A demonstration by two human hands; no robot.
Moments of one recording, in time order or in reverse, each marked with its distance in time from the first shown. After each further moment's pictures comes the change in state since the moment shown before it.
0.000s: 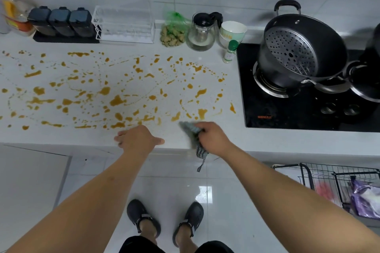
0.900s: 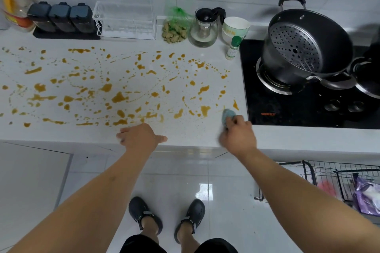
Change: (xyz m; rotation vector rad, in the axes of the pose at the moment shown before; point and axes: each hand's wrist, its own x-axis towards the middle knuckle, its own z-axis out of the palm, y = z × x) left_hand 0.002 -0.005 0.006 0.039 0.046 0.039; right_hand 0.002 0.079 -0.027 -0.811 0.377 0.044
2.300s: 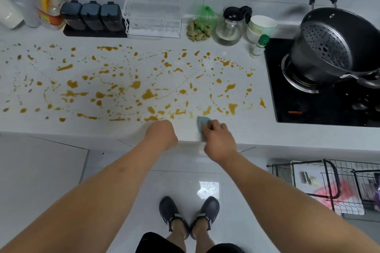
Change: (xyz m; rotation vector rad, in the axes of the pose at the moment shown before) left_hand -0.015 -0.043 -0.054 0.149 -0.134 0.315; right_hand -0.031 -0.155 0.018 -0.066 -0.185 -0.253
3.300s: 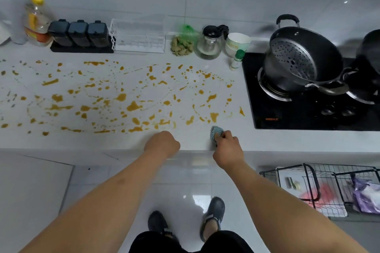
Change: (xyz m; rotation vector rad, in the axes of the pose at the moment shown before) left_hand -0.013 0.046 0.013 -0.257 0.004 -0.018; right_hand -0.028 0.068 -0.007 0.100 0.001 0.312
